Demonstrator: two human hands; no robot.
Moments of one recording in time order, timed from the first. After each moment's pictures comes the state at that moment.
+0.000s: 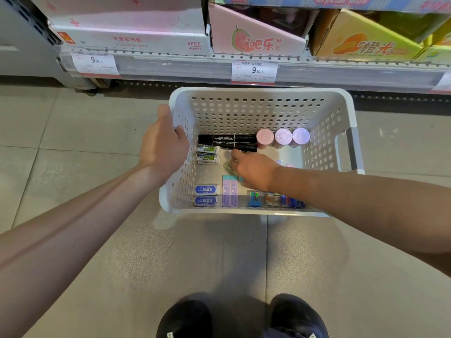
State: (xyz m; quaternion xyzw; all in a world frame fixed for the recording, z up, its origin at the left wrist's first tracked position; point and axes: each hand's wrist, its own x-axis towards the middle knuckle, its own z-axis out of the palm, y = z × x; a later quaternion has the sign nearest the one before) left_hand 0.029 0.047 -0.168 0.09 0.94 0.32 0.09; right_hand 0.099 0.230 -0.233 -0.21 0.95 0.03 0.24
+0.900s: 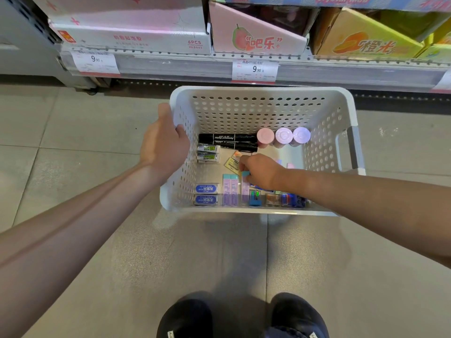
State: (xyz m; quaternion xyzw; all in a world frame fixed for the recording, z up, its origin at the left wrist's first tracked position) left_hand 0.029 0.047 -0.168 0.09 0.94 0.31 0.09; right_hand 0.104 0.238 -0.246 -0.02 0.94 -0.20 0.29
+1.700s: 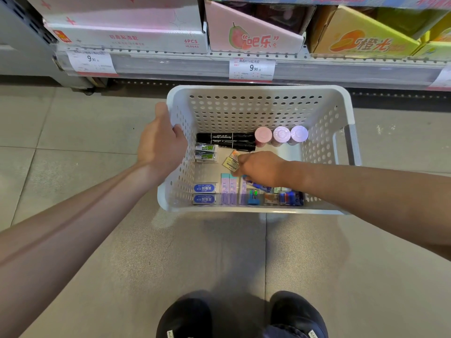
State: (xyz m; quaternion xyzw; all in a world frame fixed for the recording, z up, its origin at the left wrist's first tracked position) left_hand 0.028 0.047 -0.168 0.10 0.94 0.31 0.09; right_hand 0.100 0.249 -0.237 -0.23 0.93 0.00 0.28
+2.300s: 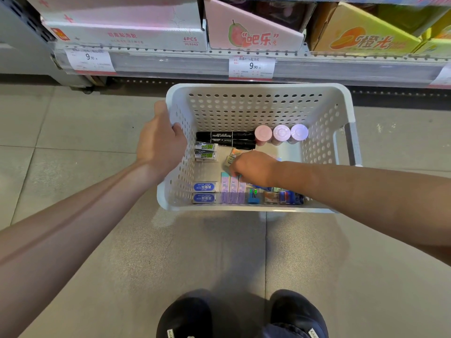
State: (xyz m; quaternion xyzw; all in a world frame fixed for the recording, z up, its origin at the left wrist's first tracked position) left_hand 0.028 0.046 -0.166 0.10 0.94 0.31 0.09; right_hand 0.094 0.235 -0.247 -0.21 0.94 -0.04 0.28
